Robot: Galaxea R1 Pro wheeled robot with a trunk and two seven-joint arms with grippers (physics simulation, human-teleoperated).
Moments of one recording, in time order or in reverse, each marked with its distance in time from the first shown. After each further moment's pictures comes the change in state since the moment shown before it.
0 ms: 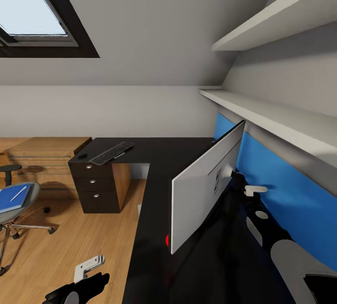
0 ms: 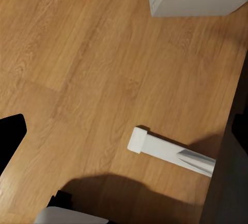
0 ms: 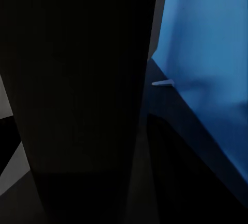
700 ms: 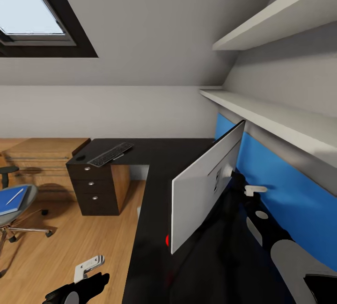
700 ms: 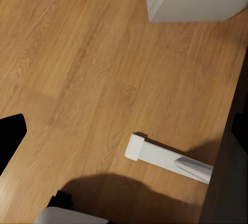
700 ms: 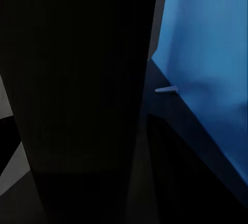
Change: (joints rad) left arm 0.000 0.000 0.000 0.000 0.000 -0.001 0.000; right arm 0.000 0.000 -0.001 0.000 0.000 -0.005 0.001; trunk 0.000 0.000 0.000
